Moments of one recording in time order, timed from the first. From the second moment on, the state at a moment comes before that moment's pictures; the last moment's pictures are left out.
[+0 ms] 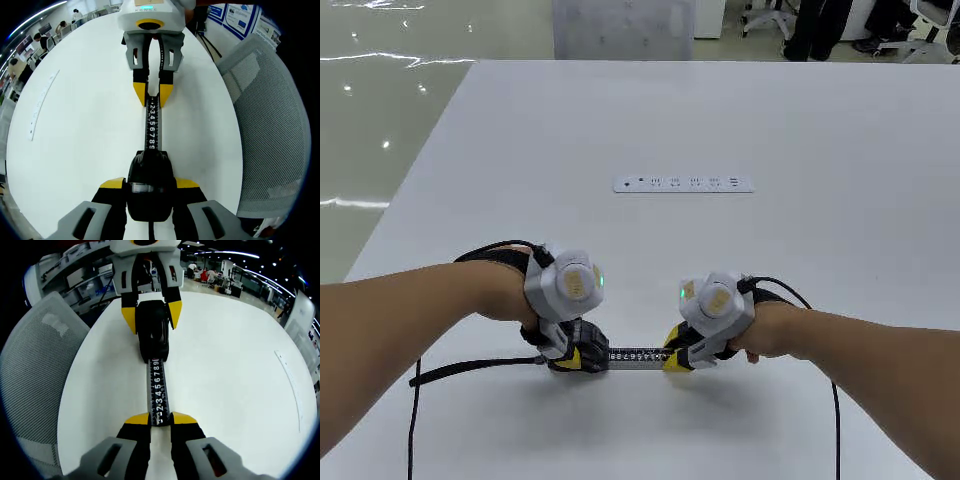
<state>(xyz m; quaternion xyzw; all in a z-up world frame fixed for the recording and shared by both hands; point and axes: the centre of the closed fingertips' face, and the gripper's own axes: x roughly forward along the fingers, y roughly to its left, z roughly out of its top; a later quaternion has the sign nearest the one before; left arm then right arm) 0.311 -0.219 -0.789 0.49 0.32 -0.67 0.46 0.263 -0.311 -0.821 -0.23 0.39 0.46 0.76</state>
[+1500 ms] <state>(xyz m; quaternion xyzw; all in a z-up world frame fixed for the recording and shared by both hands) 0.310 -0.218 -0.788 0.49 0.32 -0.66 0.47 0.249 -0.345 -0.821 -0.21 0.41 0.44 0.77</state>
